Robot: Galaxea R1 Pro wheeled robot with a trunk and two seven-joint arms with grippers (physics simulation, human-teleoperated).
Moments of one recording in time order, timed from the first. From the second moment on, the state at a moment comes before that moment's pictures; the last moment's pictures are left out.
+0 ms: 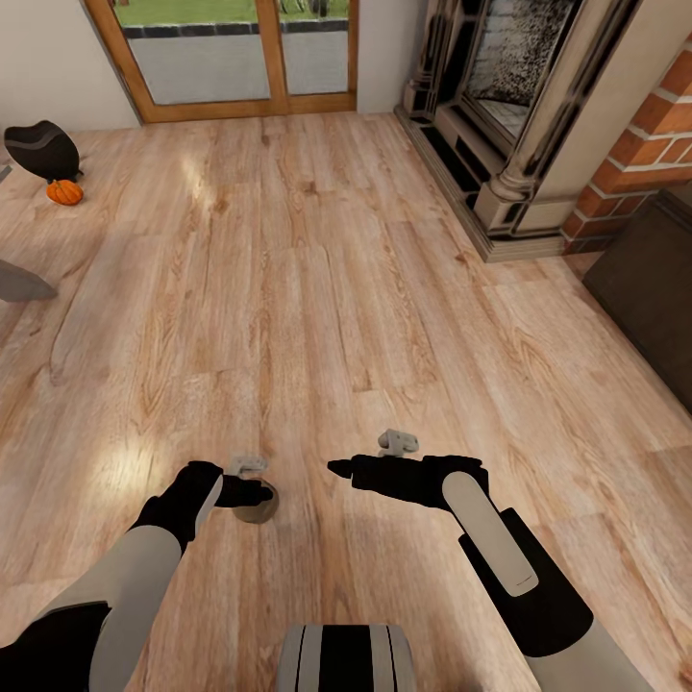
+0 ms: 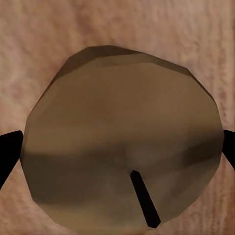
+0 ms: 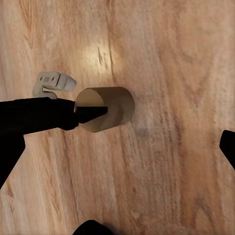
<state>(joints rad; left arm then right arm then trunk) -0.87 0.00 0.14 -0.50 -0.21 0.68 -0.27 -0.58 -0.03 0.45 -1.58 -1.16 0.91 -0.53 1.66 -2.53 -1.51</state>
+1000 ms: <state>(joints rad) -0.82 0.01 0.14 -1.00 -0.22 1.00 -0.28 -0.58 -0.04 0.41 -1.58 -1.16 0.91 -0.68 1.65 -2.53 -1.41</state>
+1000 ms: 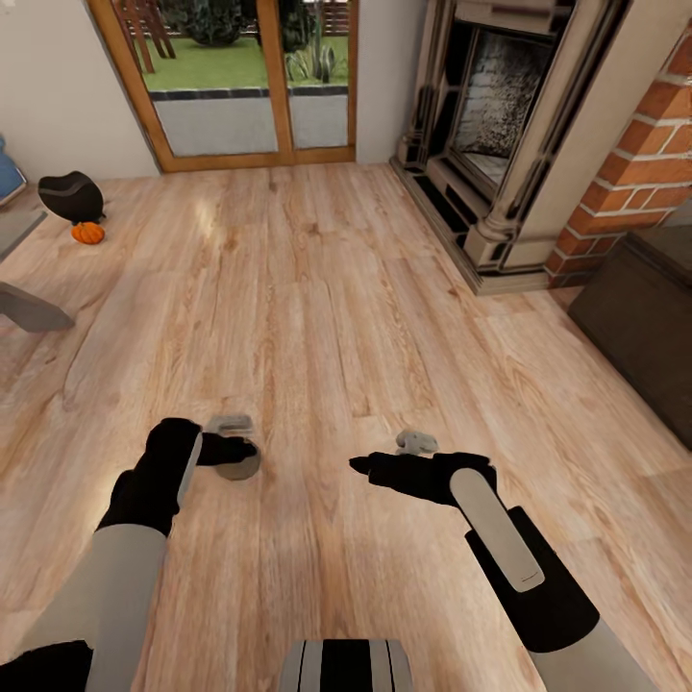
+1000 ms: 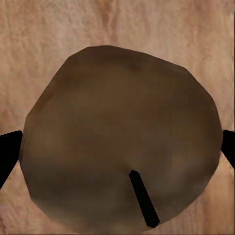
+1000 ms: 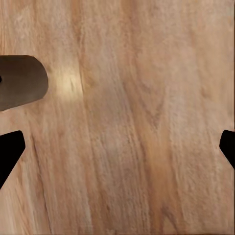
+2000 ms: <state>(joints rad) -0.72 0.00 0.14 -1.29 -0.23 1.04 -0.28 -0.58 -0.03 0.41 -1.58 -1.16 0.91 -0.76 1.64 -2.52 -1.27</state>
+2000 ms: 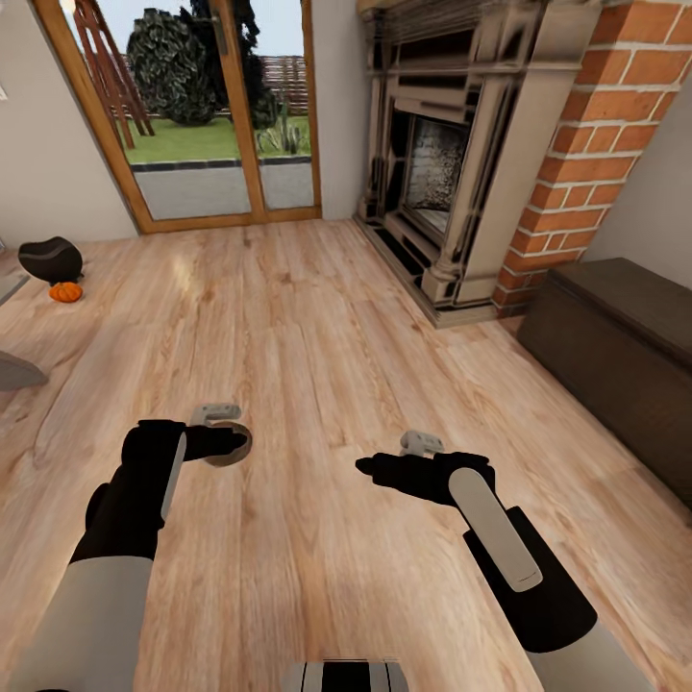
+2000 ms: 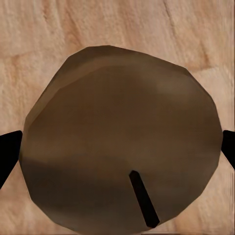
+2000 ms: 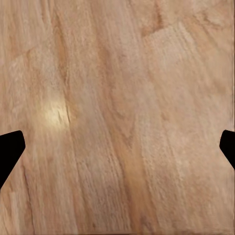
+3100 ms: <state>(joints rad) -0.70 0.00 0.12 -1.31 -0.23 1.04 -0.28 -0.58 -0.03 0.41 -1.58 -1.16 0.91 -0.76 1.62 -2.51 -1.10</state>
